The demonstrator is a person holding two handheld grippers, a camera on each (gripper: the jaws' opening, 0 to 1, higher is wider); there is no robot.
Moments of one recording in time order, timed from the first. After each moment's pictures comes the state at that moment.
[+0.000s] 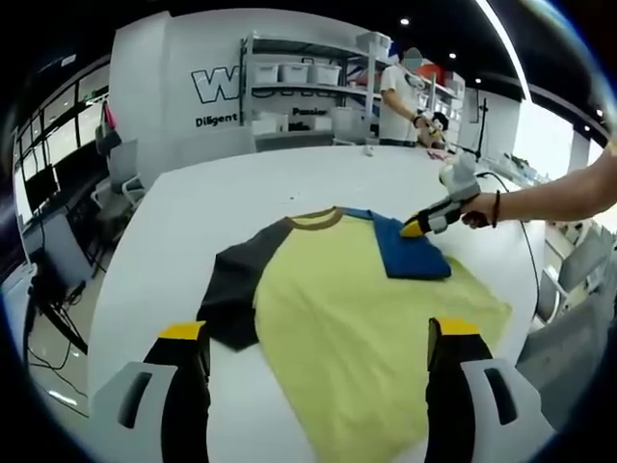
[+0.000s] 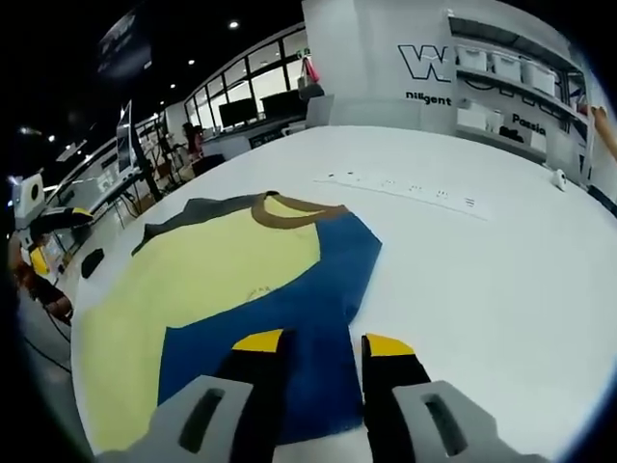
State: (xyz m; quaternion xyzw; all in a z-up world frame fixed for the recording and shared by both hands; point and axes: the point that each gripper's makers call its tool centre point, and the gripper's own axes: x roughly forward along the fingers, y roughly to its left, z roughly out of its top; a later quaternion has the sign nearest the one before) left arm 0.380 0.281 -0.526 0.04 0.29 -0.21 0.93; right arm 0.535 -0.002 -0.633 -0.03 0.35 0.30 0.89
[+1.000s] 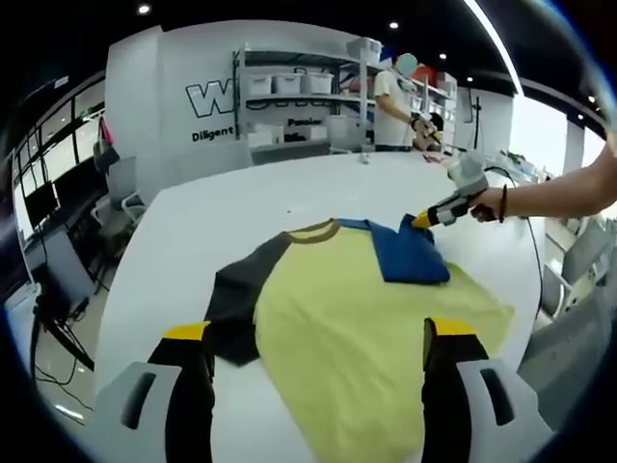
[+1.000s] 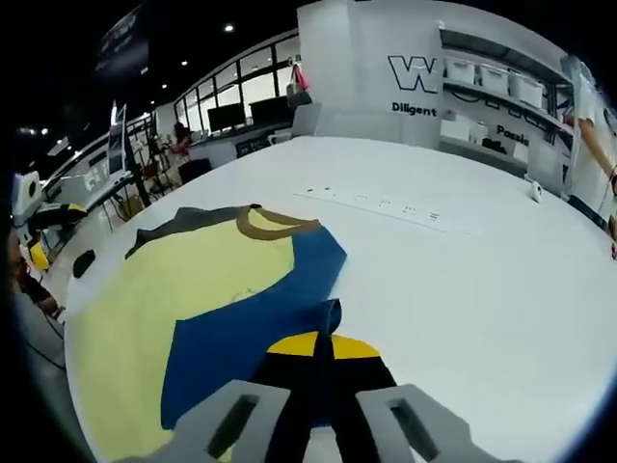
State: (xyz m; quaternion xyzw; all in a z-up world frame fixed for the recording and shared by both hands) left arm 0.384 0.273 -0.511 0.06 0.26 -0.21 0.94; right arm 0.528 -0.053 -0.601 -0.06 0.32 0.26 0.91
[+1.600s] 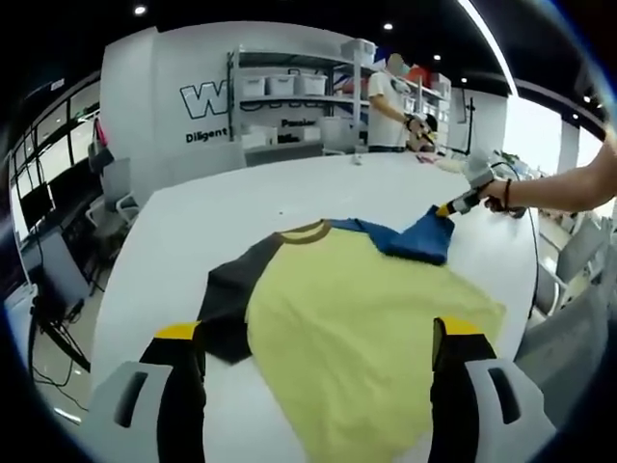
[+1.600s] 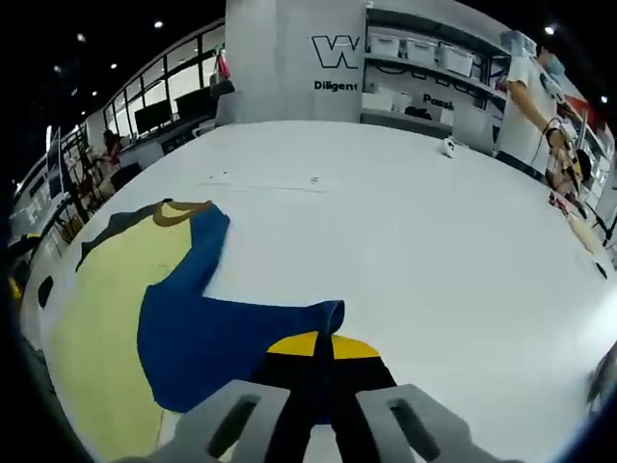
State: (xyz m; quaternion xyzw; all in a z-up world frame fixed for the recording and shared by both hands) left arm 0.376 0.268 -0.512 0.06 0.26 -0.22 0.94; right arm 0.516 -0.182 -0.602 -0.02 0.37 0.09 0.92
